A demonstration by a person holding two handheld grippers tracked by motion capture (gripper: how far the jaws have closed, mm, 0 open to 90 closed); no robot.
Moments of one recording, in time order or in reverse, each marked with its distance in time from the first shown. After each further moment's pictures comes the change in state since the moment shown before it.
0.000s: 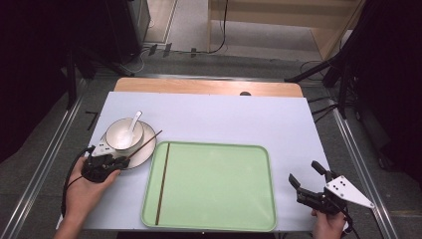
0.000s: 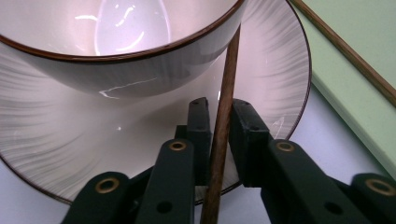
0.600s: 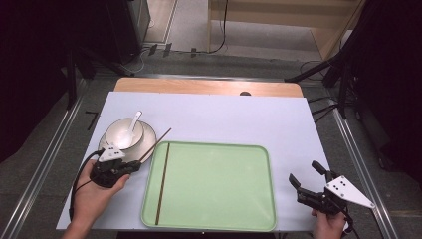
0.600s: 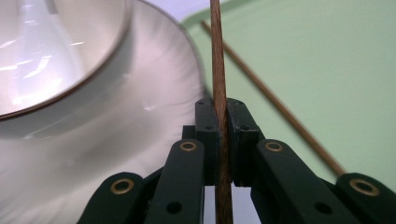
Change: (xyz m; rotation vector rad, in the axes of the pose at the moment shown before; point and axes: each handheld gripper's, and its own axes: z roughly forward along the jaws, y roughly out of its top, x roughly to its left) left arm -0.053 0.015 -0.015 -0.039 -0.094 0.041; right arm 0.000 0.000 -0.001 -0.002 -0.001 0.000
